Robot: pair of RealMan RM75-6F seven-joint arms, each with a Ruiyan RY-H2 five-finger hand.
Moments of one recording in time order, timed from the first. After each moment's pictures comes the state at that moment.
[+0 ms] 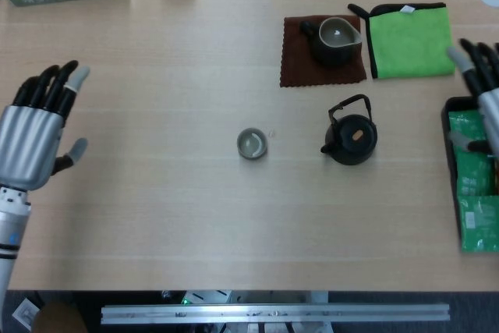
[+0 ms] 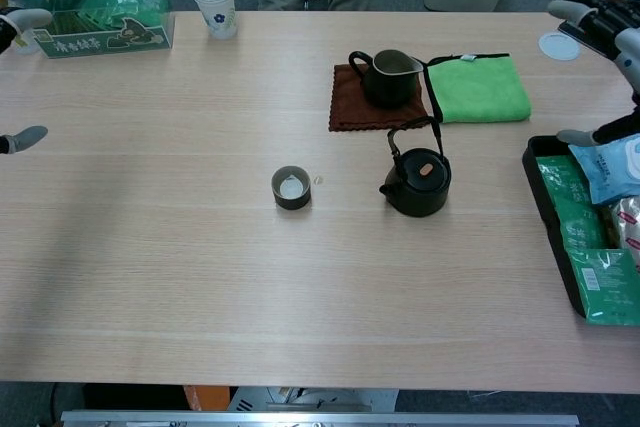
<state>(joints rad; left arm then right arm) -0.30 -1.23 0.00 -1.73 1.48 1.45 0.32 0.33 -1.28 0.03 -1.67 -1.41 1.37 -0.29</state>
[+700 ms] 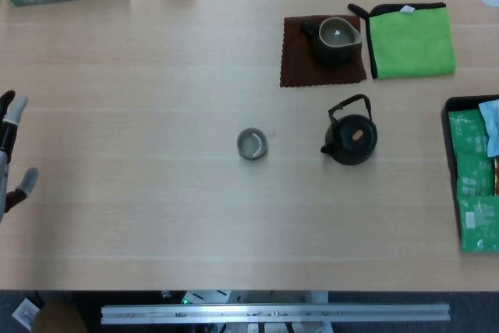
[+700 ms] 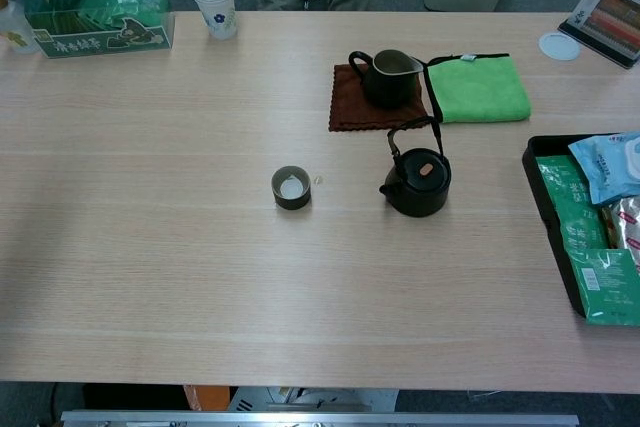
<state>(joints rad) -0.12 -1.18 0.05 -1.73 1.55 1.60 0.32 0.11 -1.20 -0.02 -1.64 -1.47 1.55 -0.16</state>
